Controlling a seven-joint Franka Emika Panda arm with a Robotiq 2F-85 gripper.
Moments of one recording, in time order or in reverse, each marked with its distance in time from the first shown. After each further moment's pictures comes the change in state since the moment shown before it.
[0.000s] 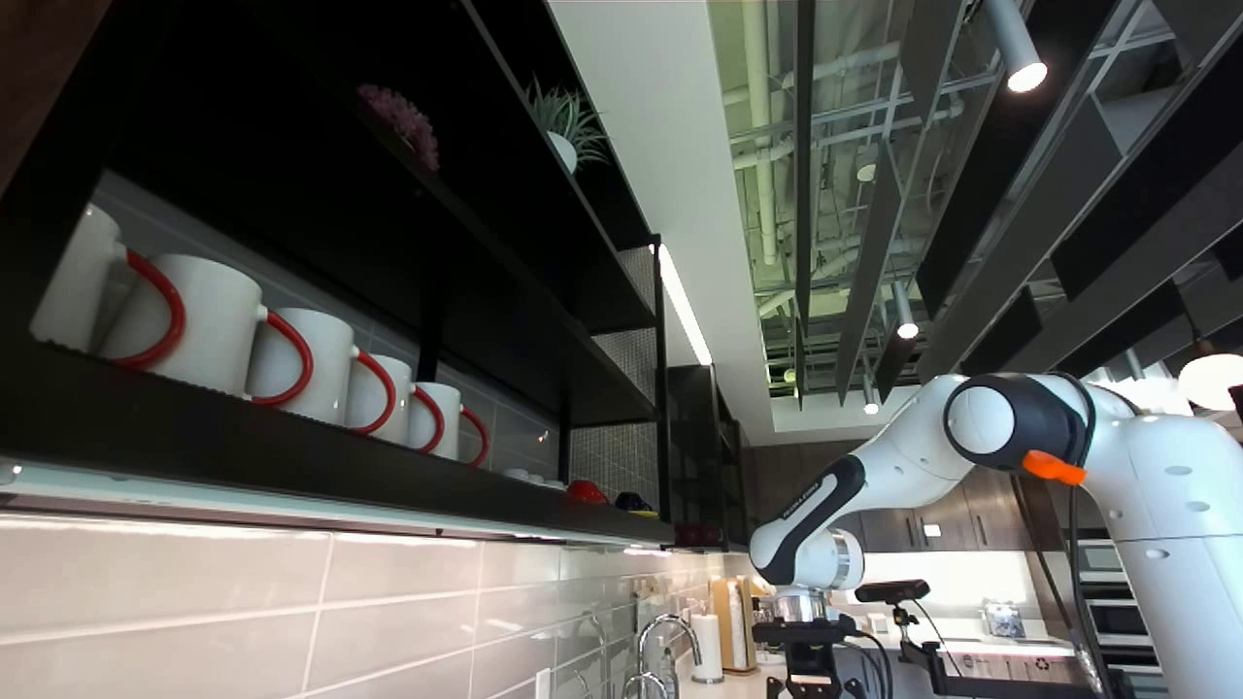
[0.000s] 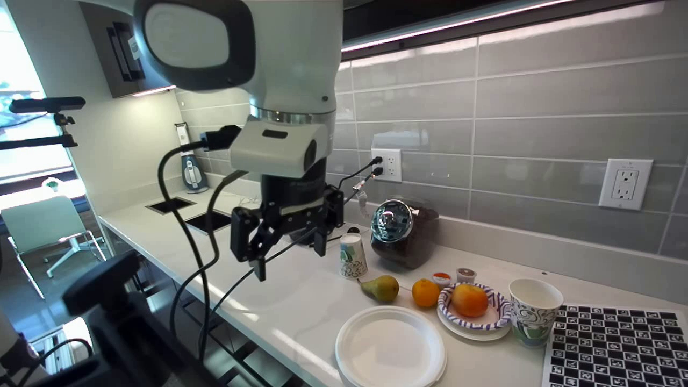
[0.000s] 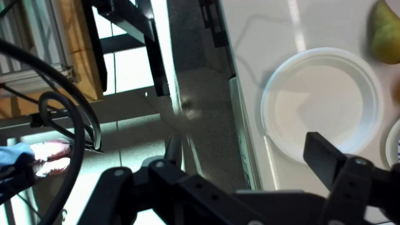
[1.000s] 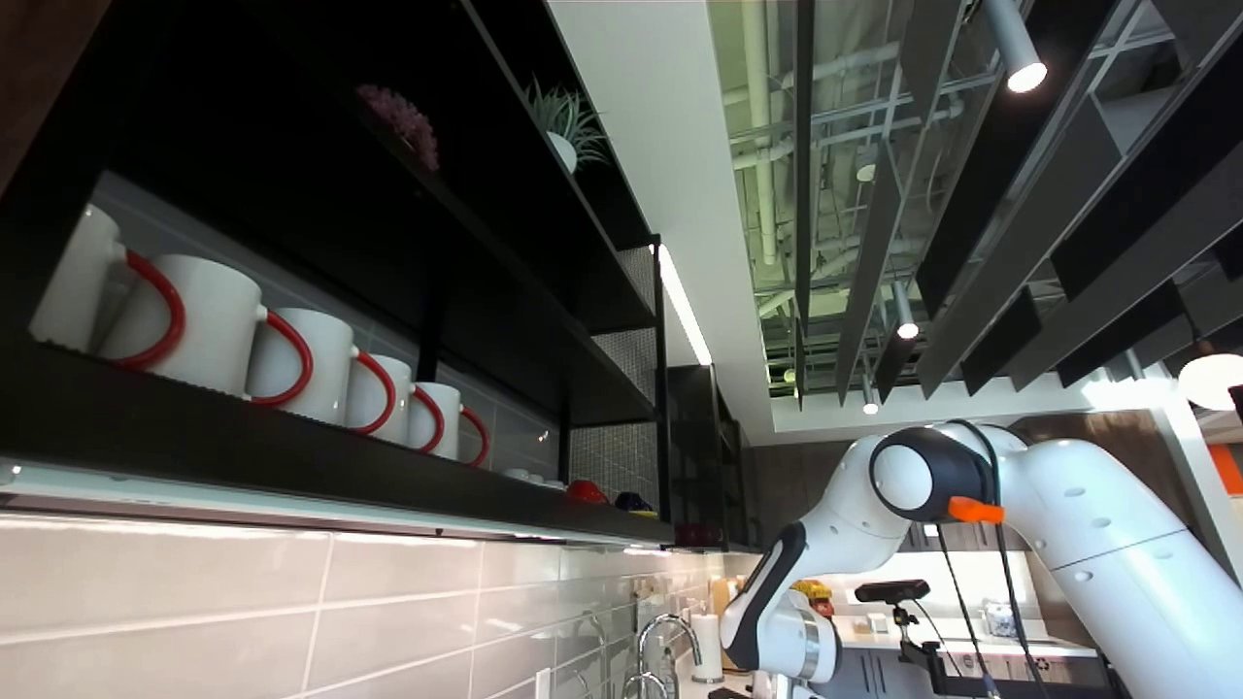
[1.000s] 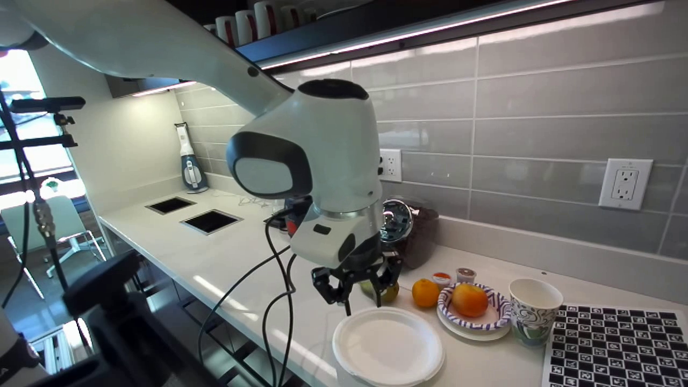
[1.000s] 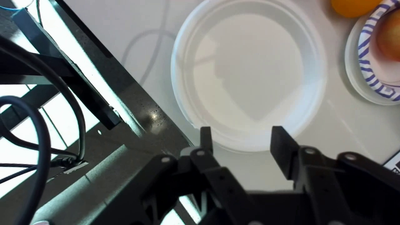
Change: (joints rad) arm 0.017 0.295 0.038 0.017 0.327 0.447 0.261
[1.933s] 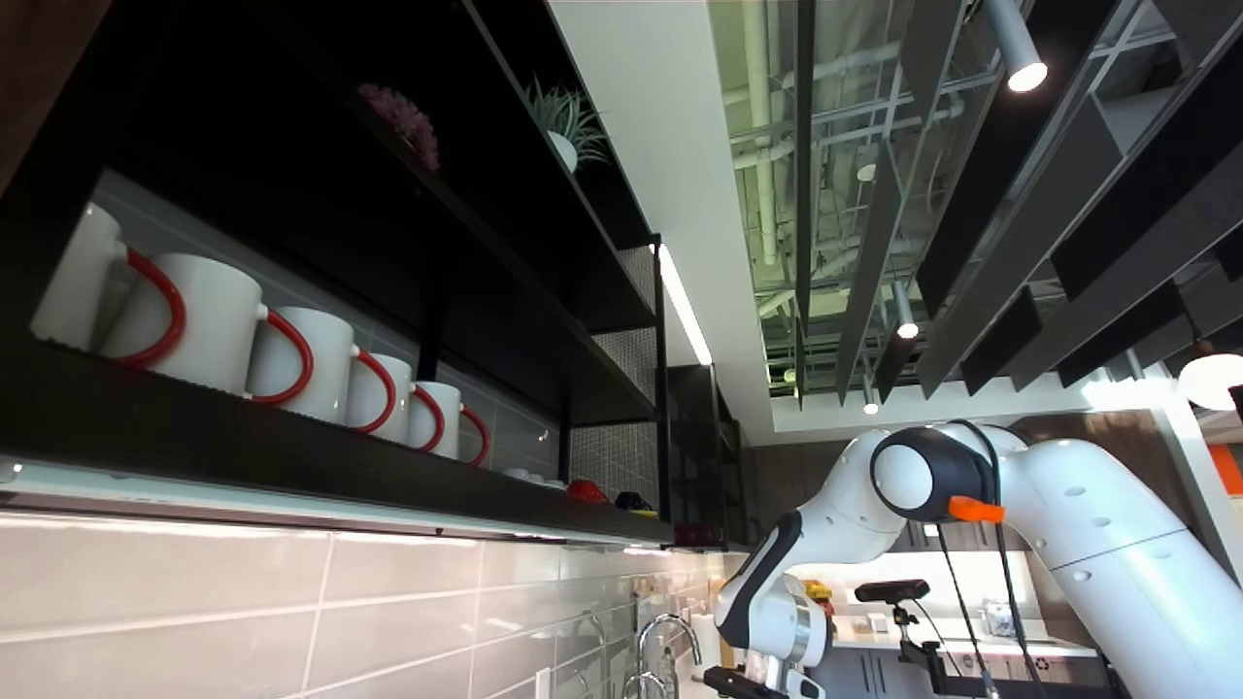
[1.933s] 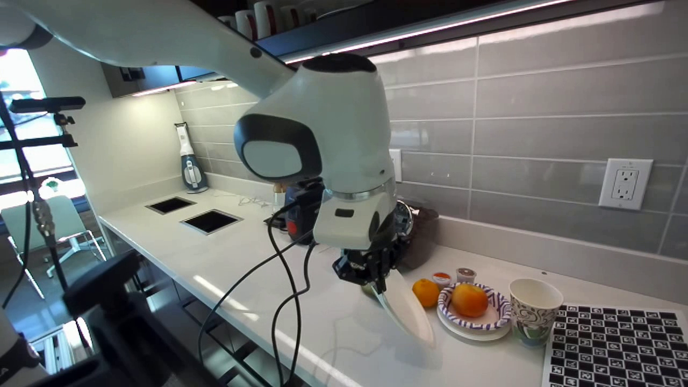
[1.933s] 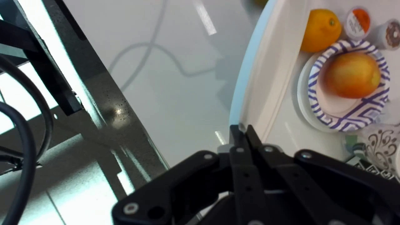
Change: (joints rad) arm -0.020 0.001 0.015 0.062 0.060 -0.006 -0.229
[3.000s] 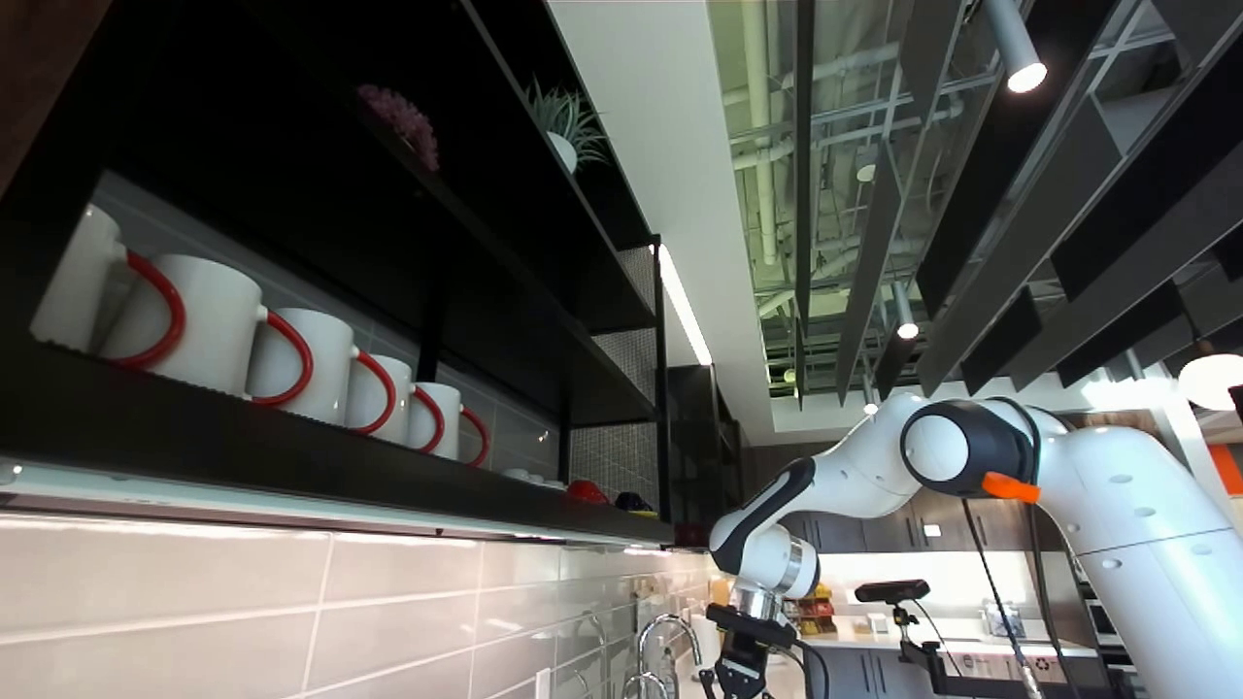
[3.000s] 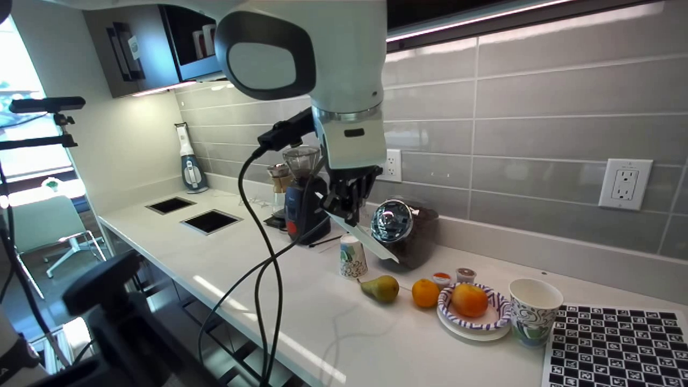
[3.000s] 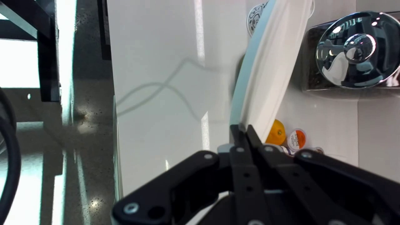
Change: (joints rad) arm -0.023 -0.134 0.045 0.097 -0.008 -0.336 -0.360
